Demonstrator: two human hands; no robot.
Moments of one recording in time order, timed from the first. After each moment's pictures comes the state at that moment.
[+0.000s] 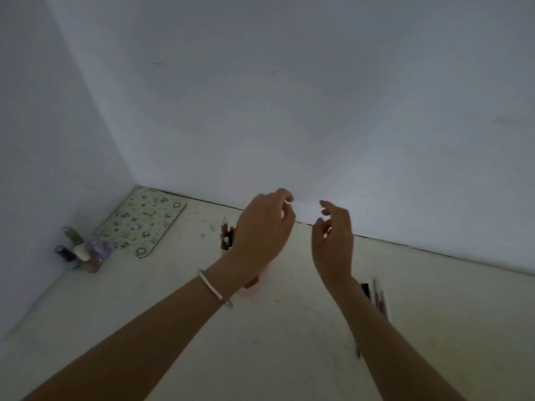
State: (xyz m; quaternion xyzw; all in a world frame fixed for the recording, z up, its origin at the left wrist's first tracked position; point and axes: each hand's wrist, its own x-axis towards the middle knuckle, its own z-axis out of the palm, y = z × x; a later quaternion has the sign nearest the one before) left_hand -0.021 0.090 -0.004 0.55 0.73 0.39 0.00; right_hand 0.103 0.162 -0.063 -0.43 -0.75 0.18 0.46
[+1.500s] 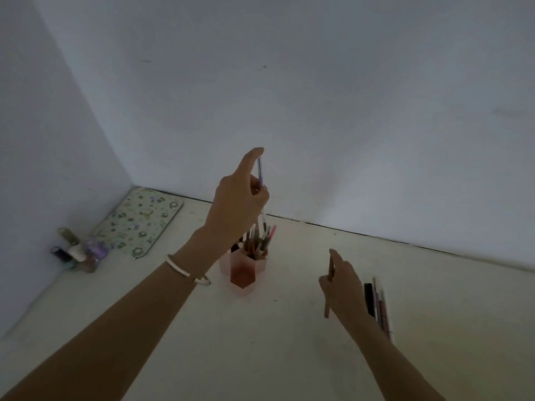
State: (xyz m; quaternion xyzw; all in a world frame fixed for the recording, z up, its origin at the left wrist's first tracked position) left_hand -0.061 0.096 0.018 0.50 0.71 0.48 0.11; right_hand 0.169 0.152 -0.124 -0.58 -0.76 0.28 0.13
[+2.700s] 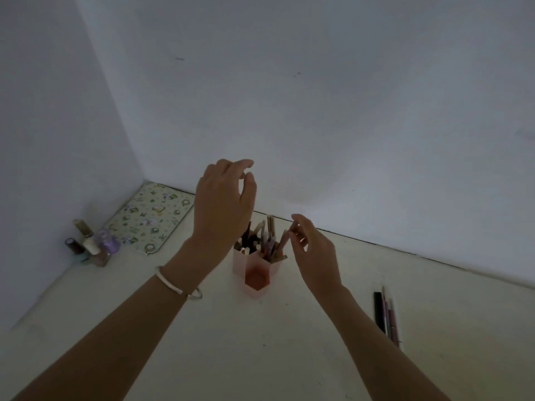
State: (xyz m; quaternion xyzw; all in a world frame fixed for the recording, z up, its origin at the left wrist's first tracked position) left_hand -0.094 0.056 0.019 0.47 0.75 0.44 -0.11; right_hand 0.072 0.140 -0.081 -0.34 -0.85 0.18 0.35
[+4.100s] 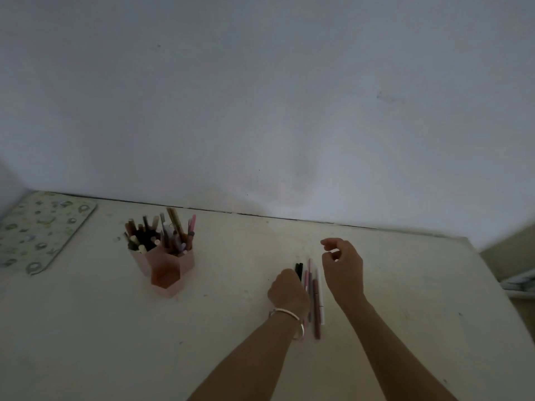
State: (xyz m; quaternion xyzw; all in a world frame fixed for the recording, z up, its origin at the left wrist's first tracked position) left_hand 0.206 0.151 -0.158 0.42 0.83 0.16 0.33; right_hand 0.288 0.186 -0.093 -0.62 -0.66 0.25 0.35
